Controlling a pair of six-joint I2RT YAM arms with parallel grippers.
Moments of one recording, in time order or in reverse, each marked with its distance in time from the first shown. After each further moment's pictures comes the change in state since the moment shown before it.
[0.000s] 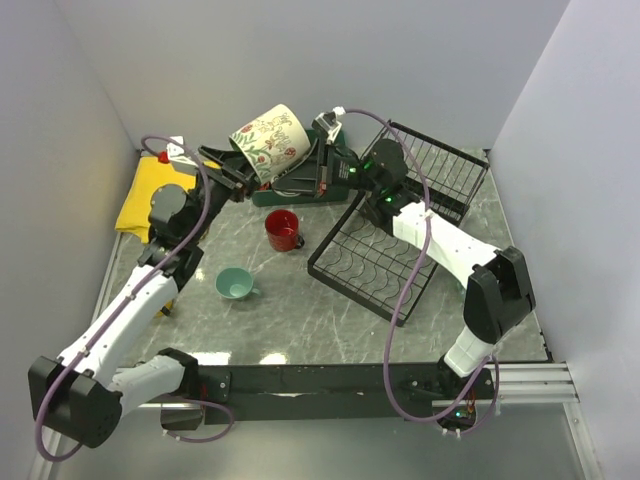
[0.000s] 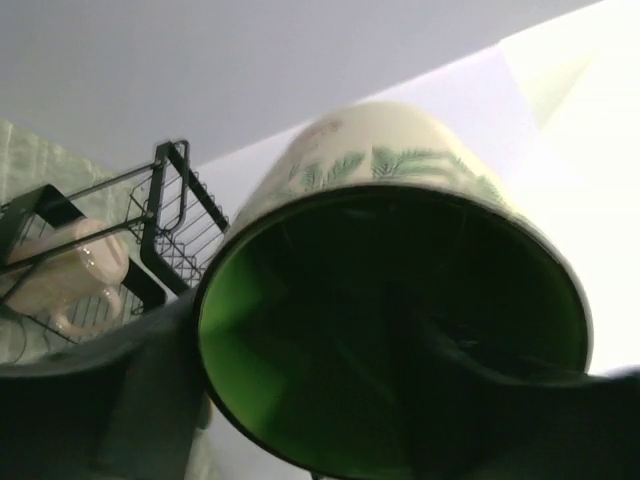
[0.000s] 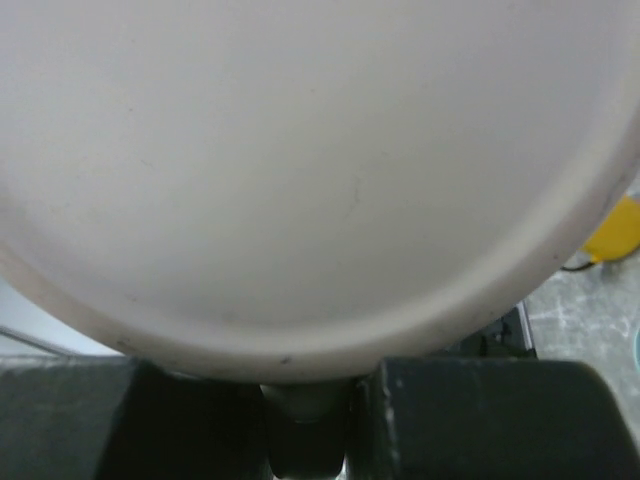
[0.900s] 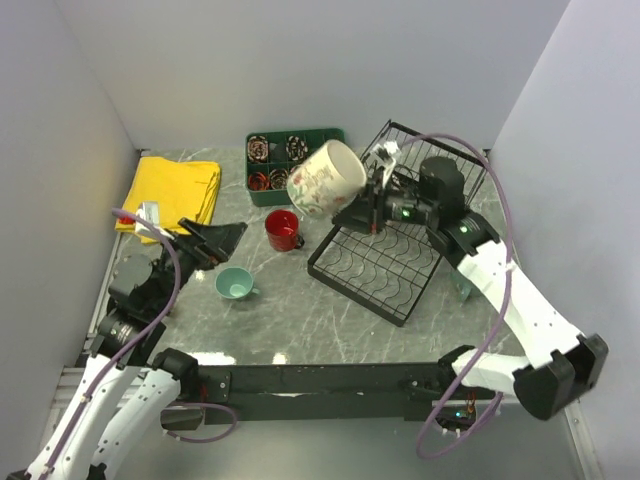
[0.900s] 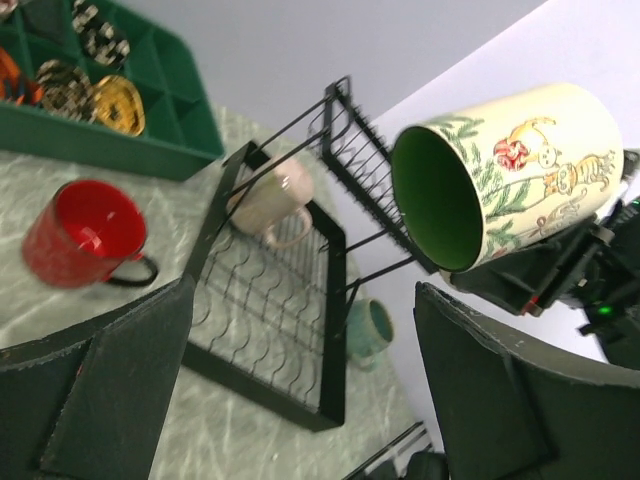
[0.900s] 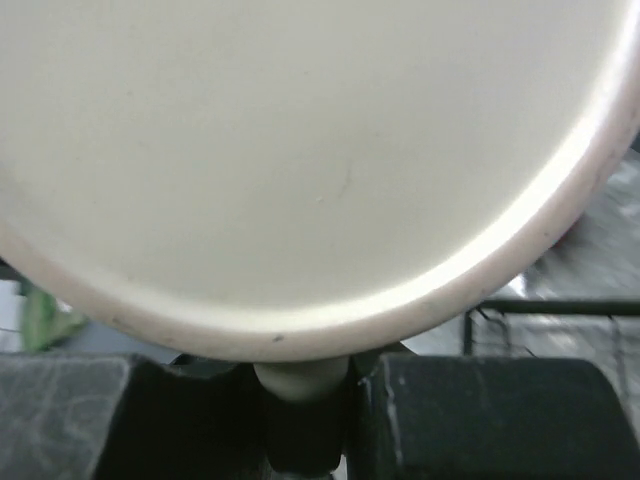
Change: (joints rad) left arm 0.002 -0.562 -0.190 -0.578 -0.095 0.423; right arm -0.121 -0.444 -0.133 -0.893 0.150 -1.017
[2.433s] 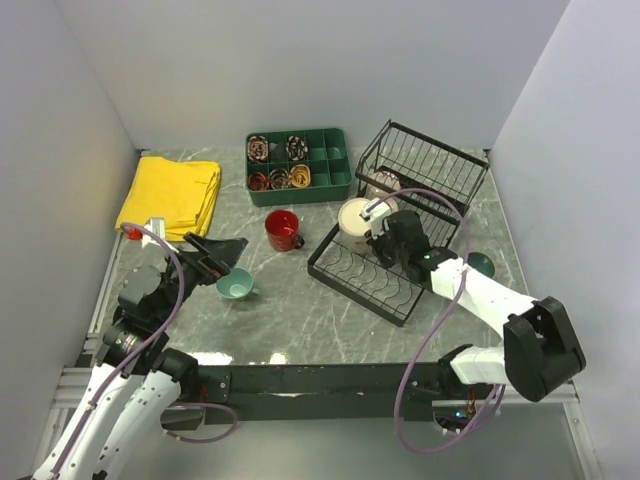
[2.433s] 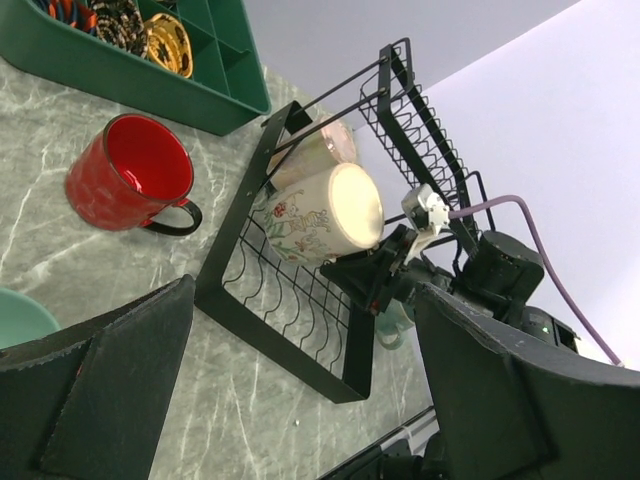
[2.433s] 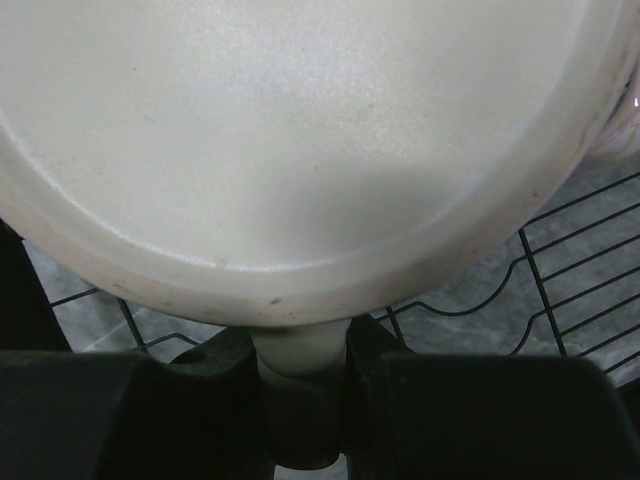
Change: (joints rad) left arm 0.000 -0.110 -0.129 -0.084 -0.023 -0.031; right arm 0.009 0.061 -0.511 0.107 0.758 -0.560
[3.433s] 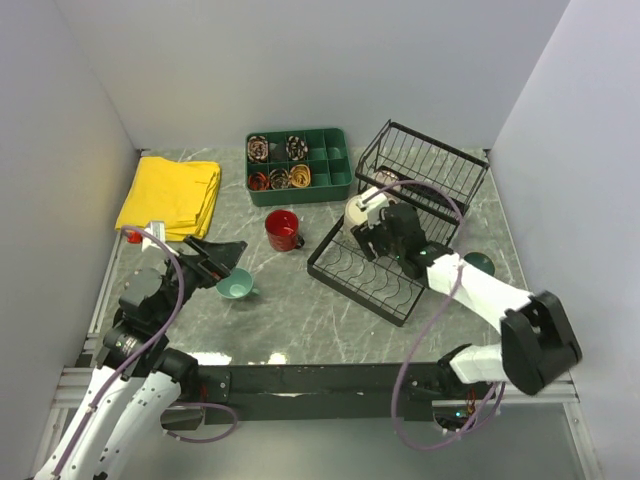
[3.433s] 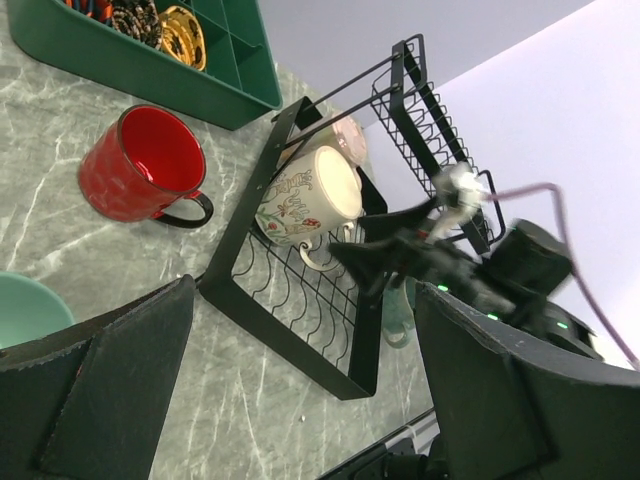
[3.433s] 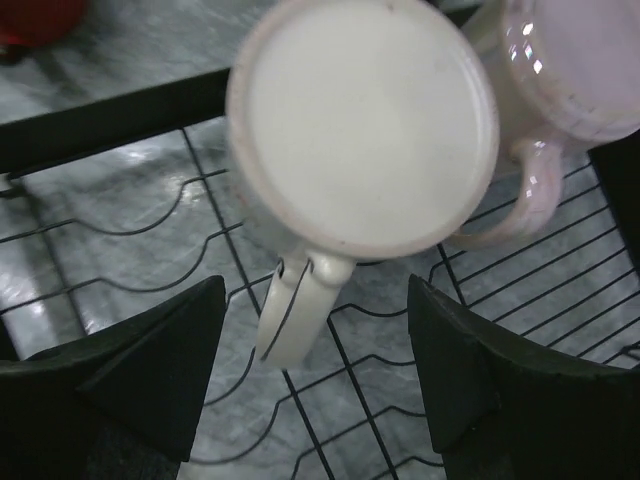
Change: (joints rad) left arm 0.000 -0.023 -0.019 -0.022 -0.010 -0.004; right arm 0.022 0.064 0.041 0.122 0.092 -0.031
